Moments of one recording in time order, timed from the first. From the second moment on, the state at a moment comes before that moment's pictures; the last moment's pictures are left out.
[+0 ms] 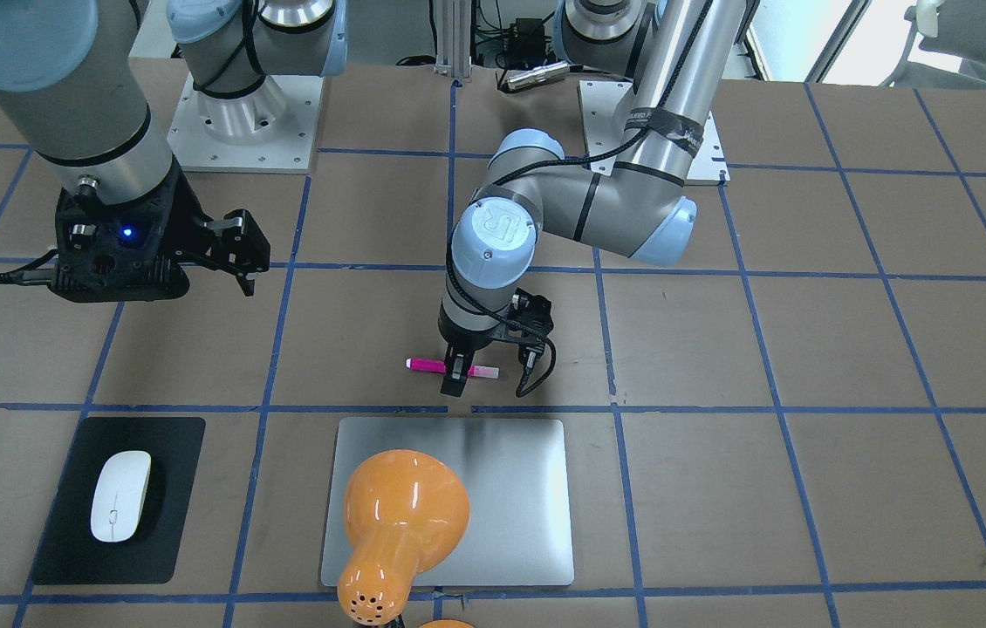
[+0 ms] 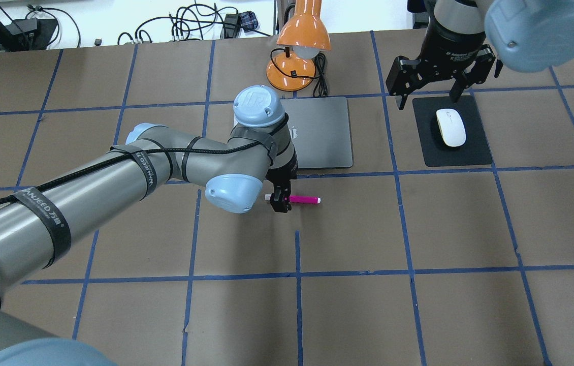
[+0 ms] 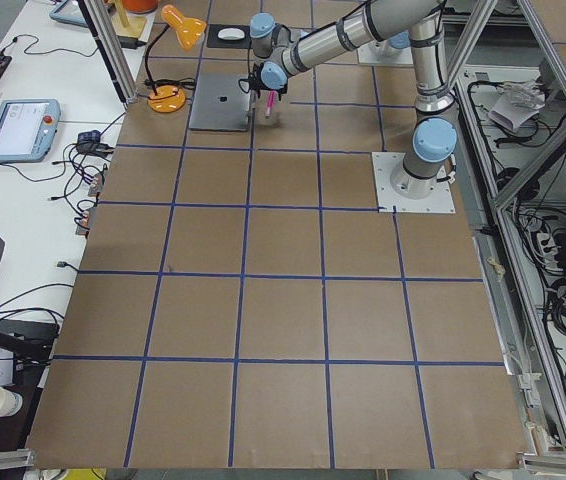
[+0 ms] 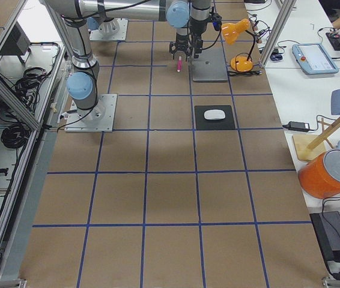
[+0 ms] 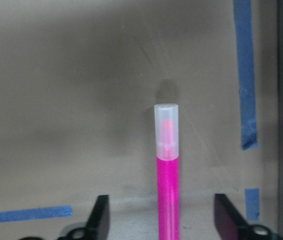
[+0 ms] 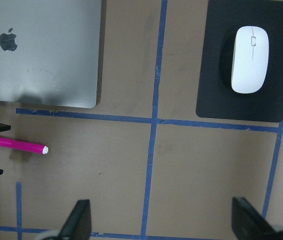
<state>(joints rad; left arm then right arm) -1.91 -2.03 -1.79 -0.90 1.45 -1.66 1.59 -1.43 1.50 -1.63 -1.59 -0.07</state>
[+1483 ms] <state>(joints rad) -1.55 -1.79 -1.55 -1.41 1.46 -0.21 1.59 -1.43 1.51 -1.63 -1.59 -0.07</state>
